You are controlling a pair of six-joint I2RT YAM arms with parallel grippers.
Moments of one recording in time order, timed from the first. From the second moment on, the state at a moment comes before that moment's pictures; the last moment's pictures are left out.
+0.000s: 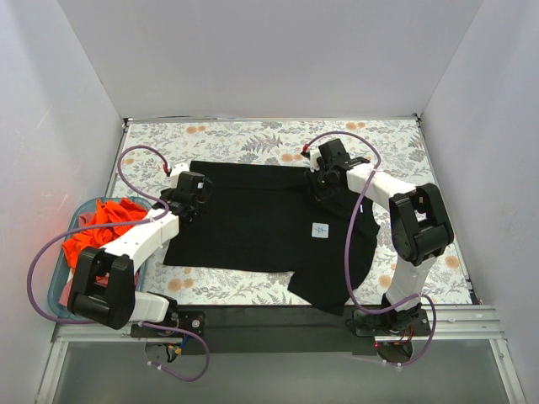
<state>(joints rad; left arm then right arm) -0.31 1.35 0.77 -0.29 -0.45 -0.51 0.43 1.83 1.27 -0.46 -0.23 -0.02</state>
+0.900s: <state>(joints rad) -0.21 1.81 1.25 -0.31 -0.36 -0.53 -0.19 1.71 1.03 -0.04 -0.50 0.46</state>
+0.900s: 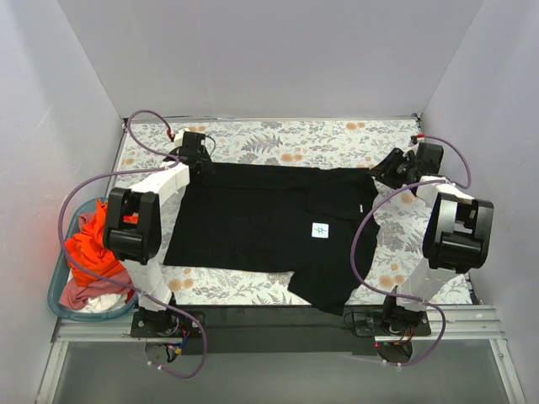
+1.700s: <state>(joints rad) -0.17 2.11 1.49 -0.32 -0.34 -0.51 -0.20 2.08 1.14 0.26 -0.59 0.64</state>
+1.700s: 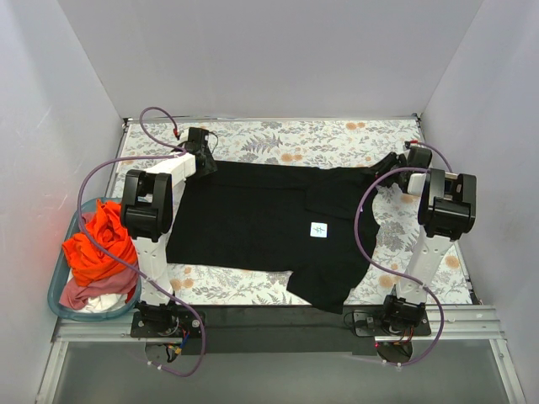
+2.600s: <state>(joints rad) -0.16 2.19 1.63 -0.38 -0.33 -0.56 -0.28 2.16 1.24 0.31 -0.67 0.65</state>
